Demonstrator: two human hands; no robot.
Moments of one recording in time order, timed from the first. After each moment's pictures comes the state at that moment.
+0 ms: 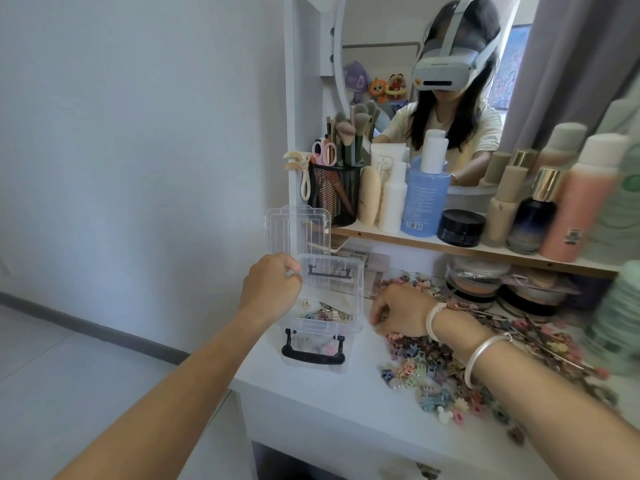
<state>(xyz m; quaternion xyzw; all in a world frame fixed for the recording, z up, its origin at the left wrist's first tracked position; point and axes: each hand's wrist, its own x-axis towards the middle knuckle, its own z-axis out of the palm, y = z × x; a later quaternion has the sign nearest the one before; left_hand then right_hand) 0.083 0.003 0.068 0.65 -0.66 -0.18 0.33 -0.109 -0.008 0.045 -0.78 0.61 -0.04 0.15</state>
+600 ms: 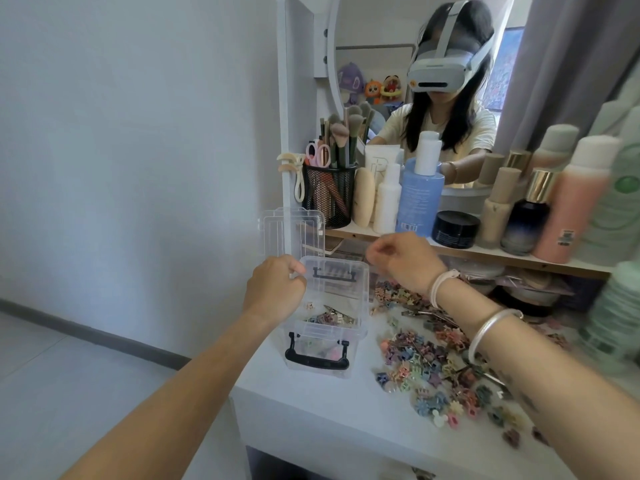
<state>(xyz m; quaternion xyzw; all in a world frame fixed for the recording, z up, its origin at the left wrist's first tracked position) 0.072 0.002 0.068 0.65 -0.66 -0.18 0.34 -0.112 -0.017 0.088 -0.70 0.61 -0.32 0.19</state>
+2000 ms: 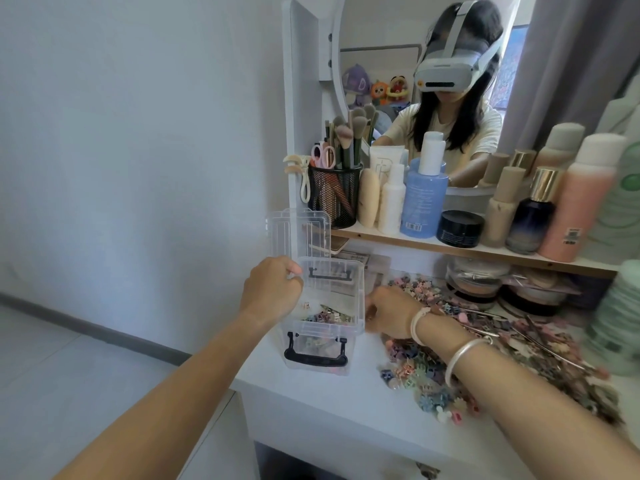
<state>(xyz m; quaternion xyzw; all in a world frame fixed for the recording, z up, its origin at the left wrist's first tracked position) 0.080 0.010 0.072 0.66 -0.65 -0.18 0.33 -0.096 -0.004 0.042 -0.78 0.61 -0.06 0.15</state>
